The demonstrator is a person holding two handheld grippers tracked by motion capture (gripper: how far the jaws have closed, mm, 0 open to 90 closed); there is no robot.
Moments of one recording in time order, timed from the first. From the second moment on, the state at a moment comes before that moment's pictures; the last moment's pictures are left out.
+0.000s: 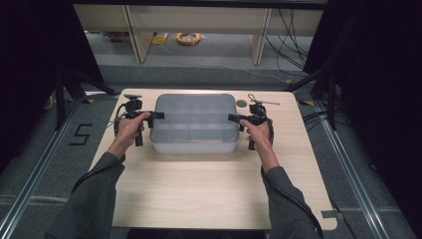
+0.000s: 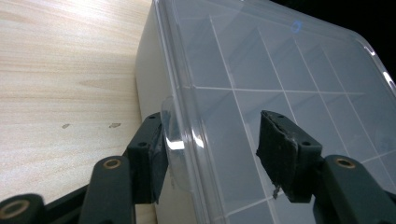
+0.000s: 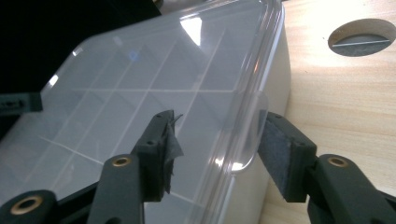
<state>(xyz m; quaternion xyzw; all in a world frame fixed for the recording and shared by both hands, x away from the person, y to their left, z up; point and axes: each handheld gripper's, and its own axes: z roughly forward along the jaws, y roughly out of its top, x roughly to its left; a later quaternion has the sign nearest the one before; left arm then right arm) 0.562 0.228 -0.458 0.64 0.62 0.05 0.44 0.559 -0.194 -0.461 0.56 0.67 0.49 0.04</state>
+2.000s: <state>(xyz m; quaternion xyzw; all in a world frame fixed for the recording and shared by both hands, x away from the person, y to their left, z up) 0.466 0.221 -0.388 0.62 0.57 0.14 0.51 0.475 -0.219 -0.393 0.50 0.64 0.57 0.10</state>
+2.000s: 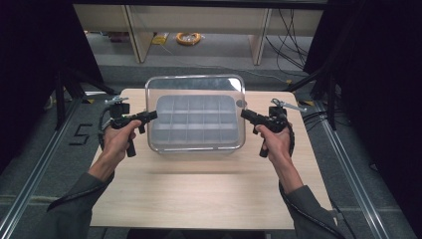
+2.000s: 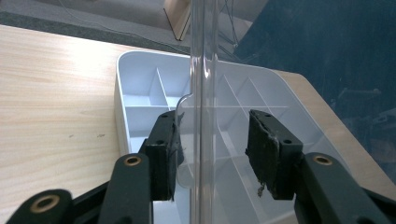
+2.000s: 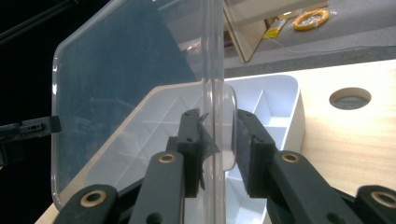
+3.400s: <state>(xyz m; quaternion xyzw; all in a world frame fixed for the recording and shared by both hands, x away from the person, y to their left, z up) 0.380 0.226 -0.430 0.68 0.56 0.11 0.47 0.363 -0.218 -0.430 0.50 0.65 0.56 0.11</state>
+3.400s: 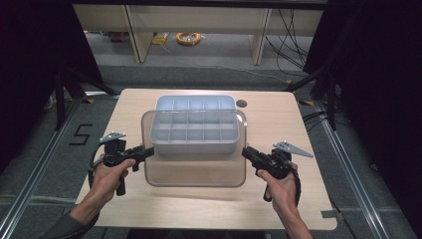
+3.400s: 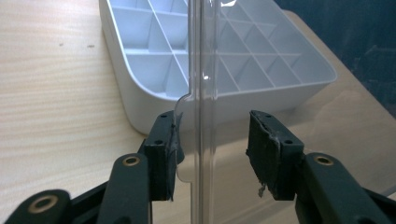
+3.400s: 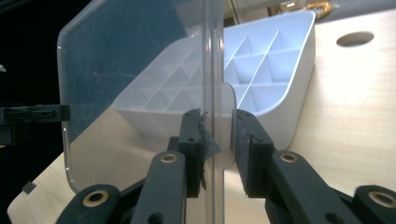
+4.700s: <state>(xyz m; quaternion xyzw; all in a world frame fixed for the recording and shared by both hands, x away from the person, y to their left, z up) 0.330 0.229 -0.471 0.70 0.56 0.06 0.44 0.316 -0.223 -0.485 0.53 0.67 0.52 0.03</state>
